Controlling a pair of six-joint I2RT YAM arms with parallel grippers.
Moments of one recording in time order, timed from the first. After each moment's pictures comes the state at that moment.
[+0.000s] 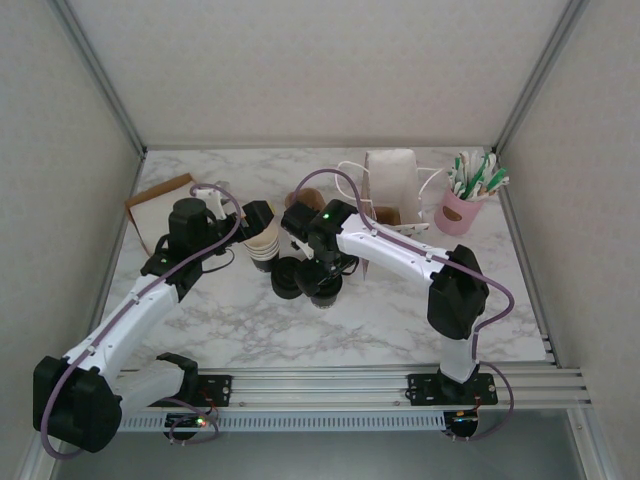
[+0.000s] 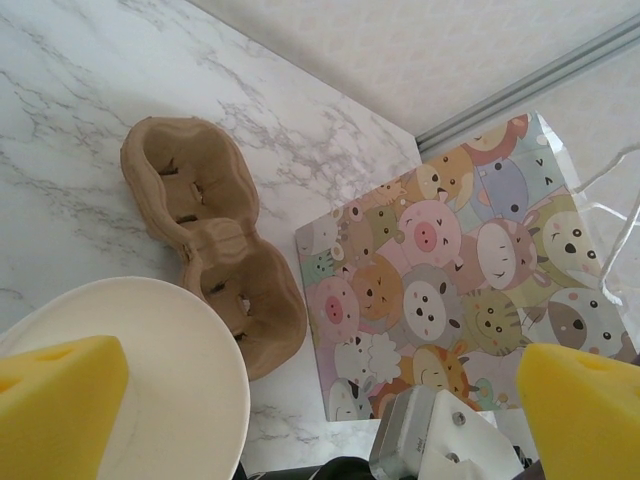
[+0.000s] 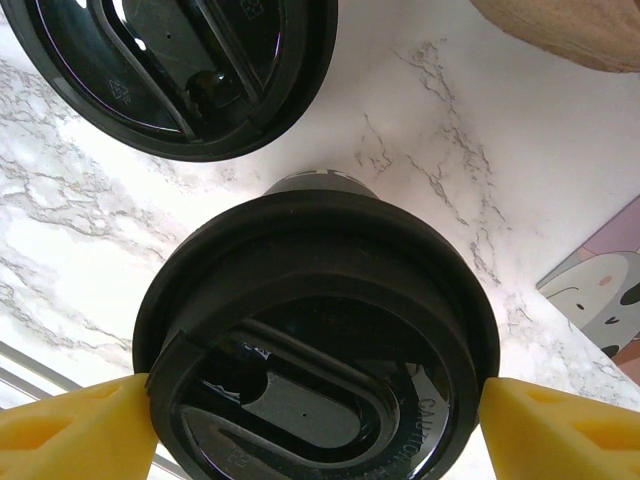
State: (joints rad) left arm -0.26 1.08 0.77 -0.06 0.36 -0.75; right arm 0.96 1.89 1.69 -1.28 0.02 0.19
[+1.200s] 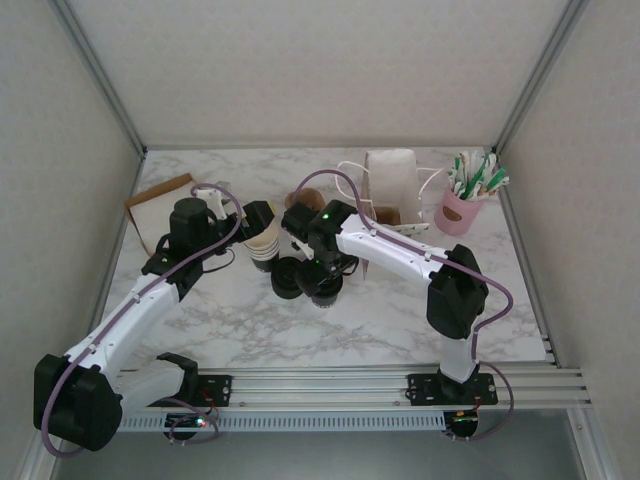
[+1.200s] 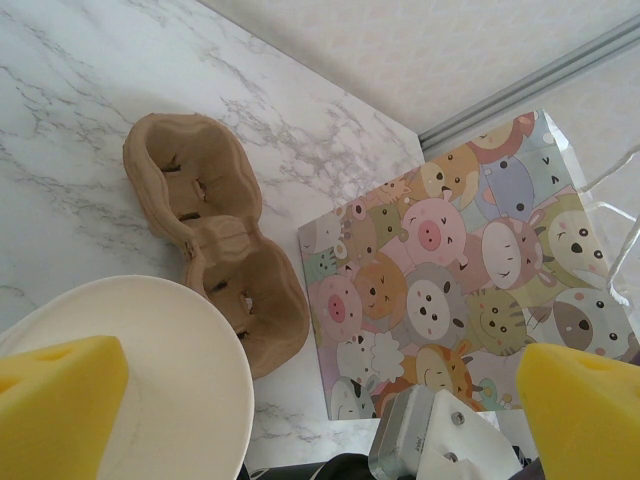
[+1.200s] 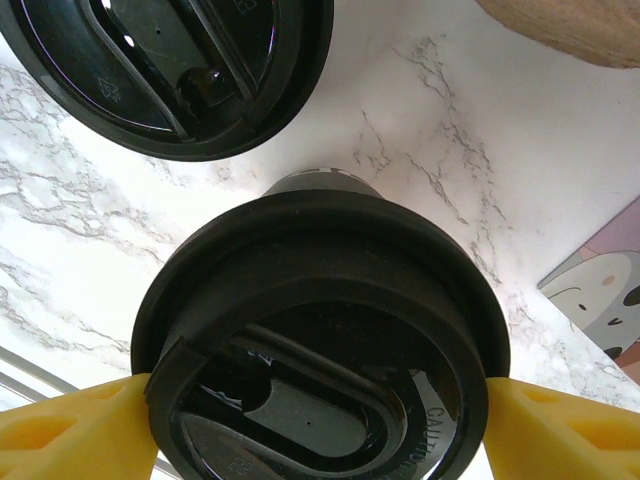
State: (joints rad) left arm -0.26 1.08 0.77 -0.06 0.36 -0.75; right arm 0.95 1.89 1.68 -1.27 0.02 0.19
